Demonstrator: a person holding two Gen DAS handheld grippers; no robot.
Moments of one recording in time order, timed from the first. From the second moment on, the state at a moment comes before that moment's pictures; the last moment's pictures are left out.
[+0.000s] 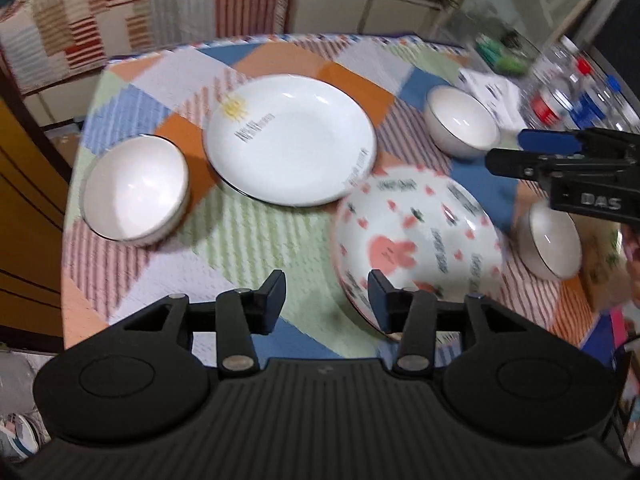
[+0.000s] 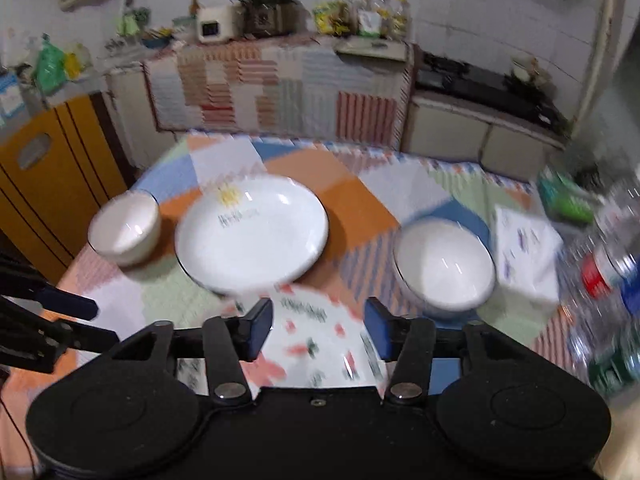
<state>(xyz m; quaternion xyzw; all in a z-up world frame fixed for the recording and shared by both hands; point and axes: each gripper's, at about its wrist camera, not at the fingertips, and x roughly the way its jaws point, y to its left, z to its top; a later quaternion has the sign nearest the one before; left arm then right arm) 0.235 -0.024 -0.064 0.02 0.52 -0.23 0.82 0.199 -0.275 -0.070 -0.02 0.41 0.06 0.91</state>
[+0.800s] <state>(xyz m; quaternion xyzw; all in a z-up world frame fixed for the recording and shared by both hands) 0.309 -0.013 -0.168 -0.13 0.48 -0.12 0.86 0.334 -0.269 -0.165 0.03 0.44 0.14 0.89</state>
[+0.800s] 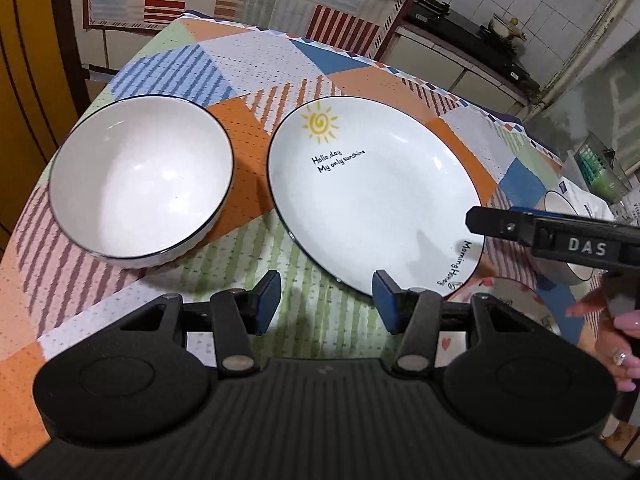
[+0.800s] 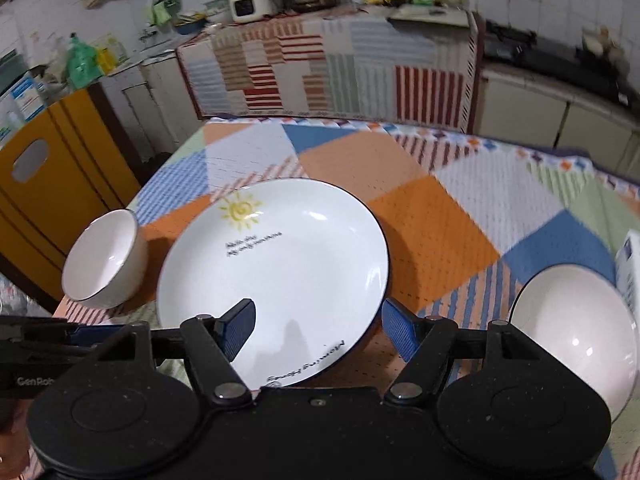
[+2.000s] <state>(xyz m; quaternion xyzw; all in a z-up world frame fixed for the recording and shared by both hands) 0.287 -0.045 -0.133 -0.04 0.42 -0.12 0.90 0.331 -0.306 -0.178 0.10 0.40 0.17 0.89</state>
